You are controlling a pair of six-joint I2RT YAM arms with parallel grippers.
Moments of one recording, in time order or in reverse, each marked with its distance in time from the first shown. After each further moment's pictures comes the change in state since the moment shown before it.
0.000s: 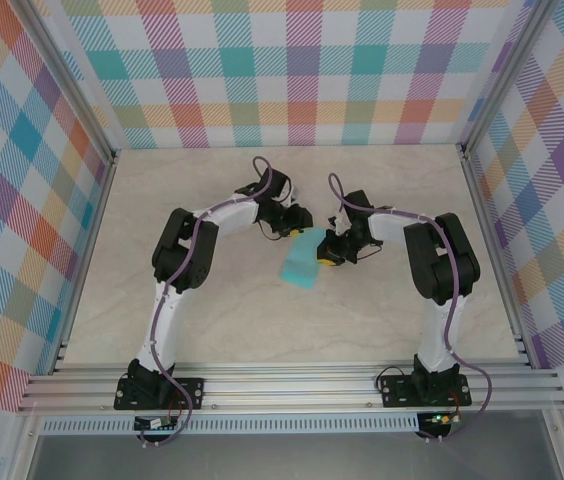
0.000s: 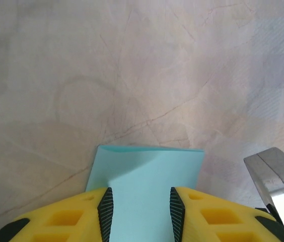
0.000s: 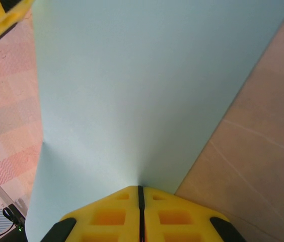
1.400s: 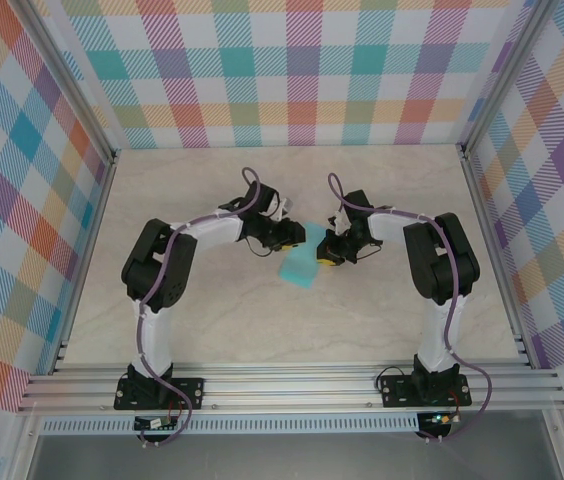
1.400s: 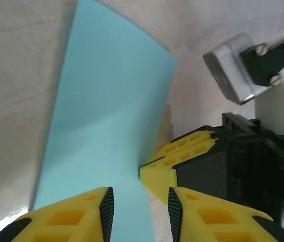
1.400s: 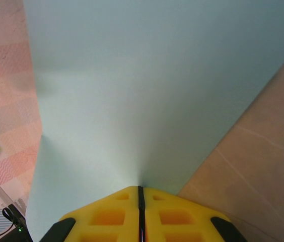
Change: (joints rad) left arm -0.028 -0.286 -0.397 0.148 0.055 0.015; right arm 0.002 0.003 0.005 -0.002 0.001 0.001
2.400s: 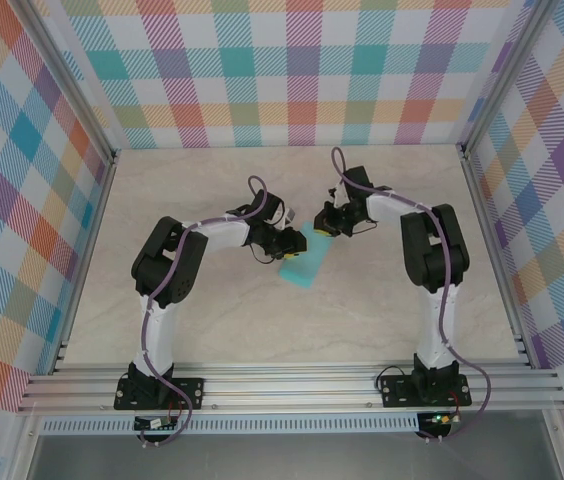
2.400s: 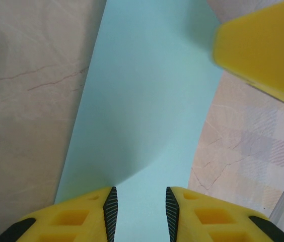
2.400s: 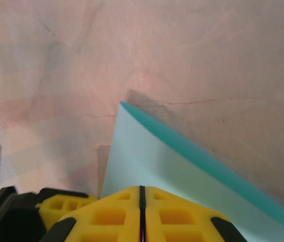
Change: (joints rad) left arm -0.021 0.061 -0.008 0.008 -0.033 -0.003; right arm -0.037 0.135 0.269 0.028 0.016 0.047
